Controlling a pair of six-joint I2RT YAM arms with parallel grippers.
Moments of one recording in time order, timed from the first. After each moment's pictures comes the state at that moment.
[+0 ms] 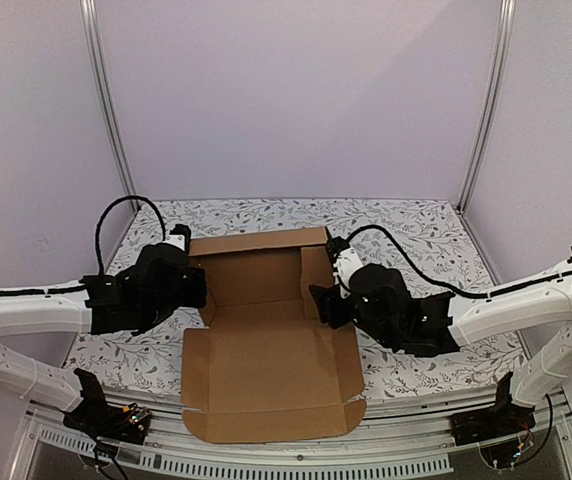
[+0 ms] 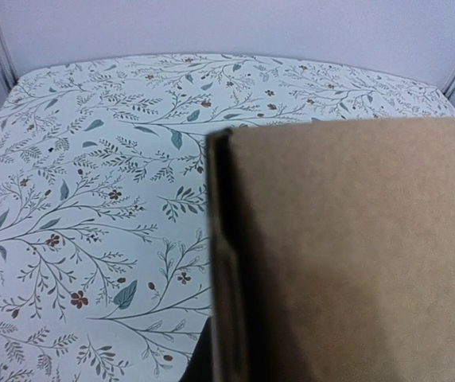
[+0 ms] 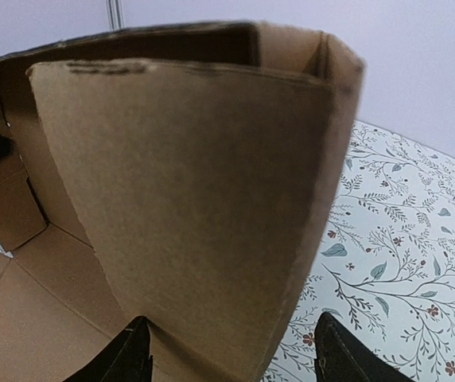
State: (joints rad) left arm -0.90 1.15 0.65 -0.13 -0.58 -0.53; right arm 1.16 1.52 0.81 0.27 0.63 0.29
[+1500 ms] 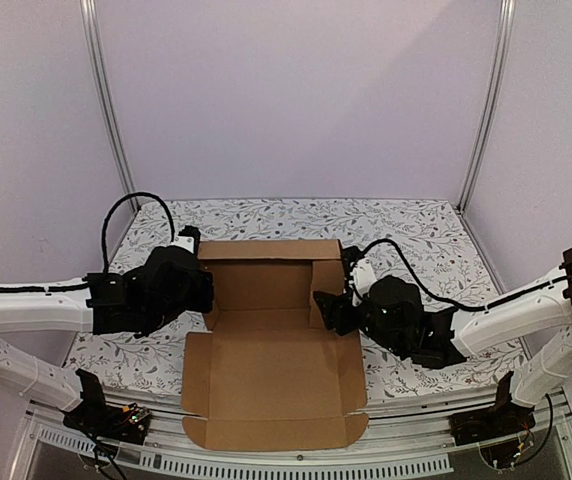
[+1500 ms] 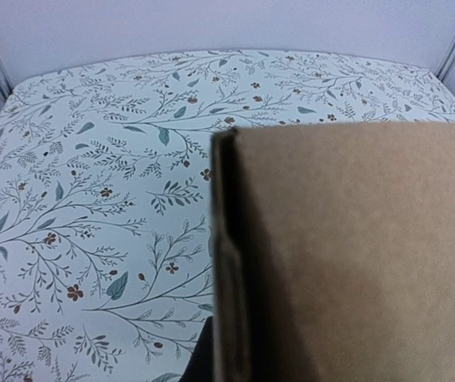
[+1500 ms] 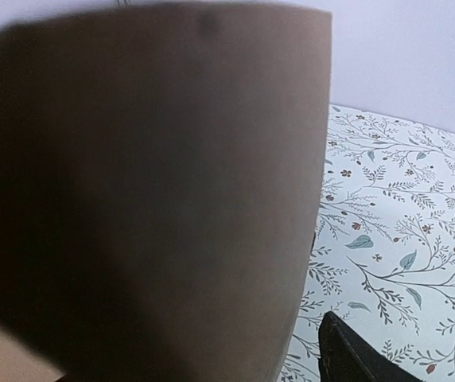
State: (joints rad) left arm -0.99 1.18 0.72 -0.22 -0.64 -0.55; right arm 1.13 1.51 0.64 0.56 0.53 0.33
